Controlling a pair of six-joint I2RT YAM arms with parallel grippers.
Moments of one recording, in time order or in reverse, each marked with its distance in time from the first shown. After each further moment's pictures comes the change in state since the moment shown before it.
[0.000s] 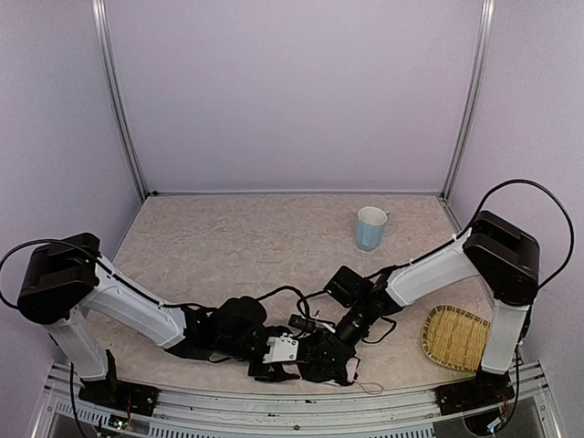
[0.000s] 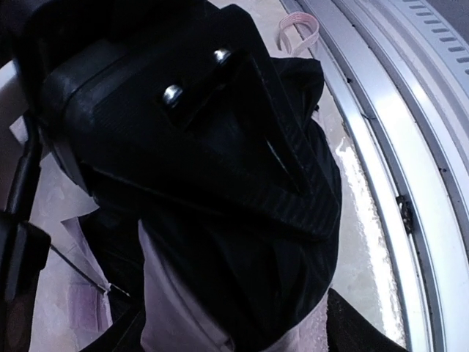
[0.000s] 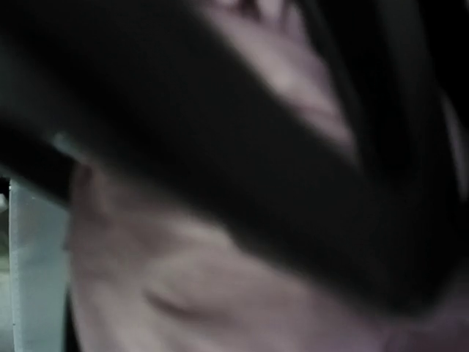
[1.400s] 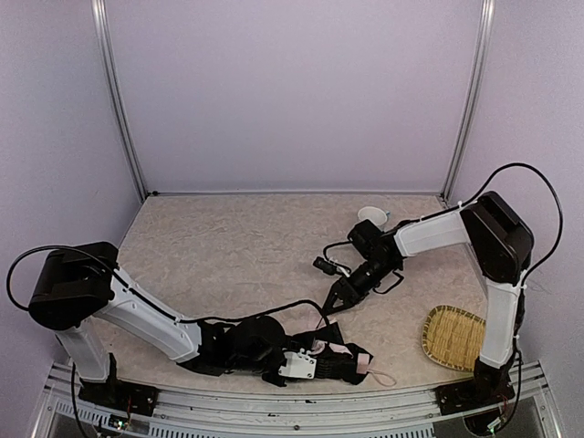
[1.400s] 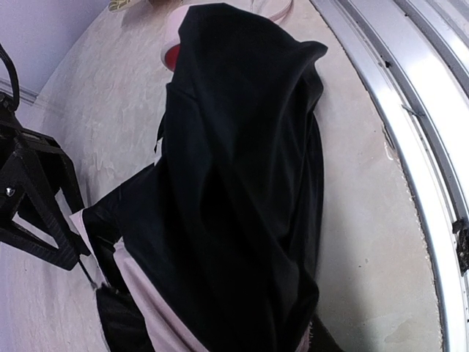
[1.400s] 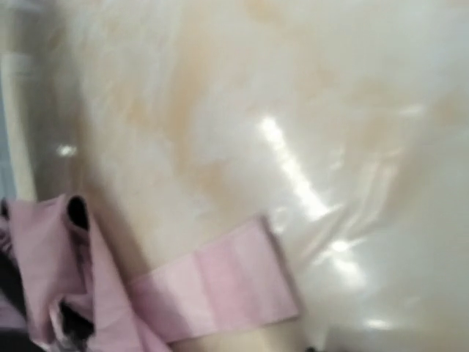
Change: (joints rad) left arm -0.127 0.117 0.092 0.013 -0.286 0.143; right arm -0.331 0.095 0.274 -0.265 0.132 -0.094
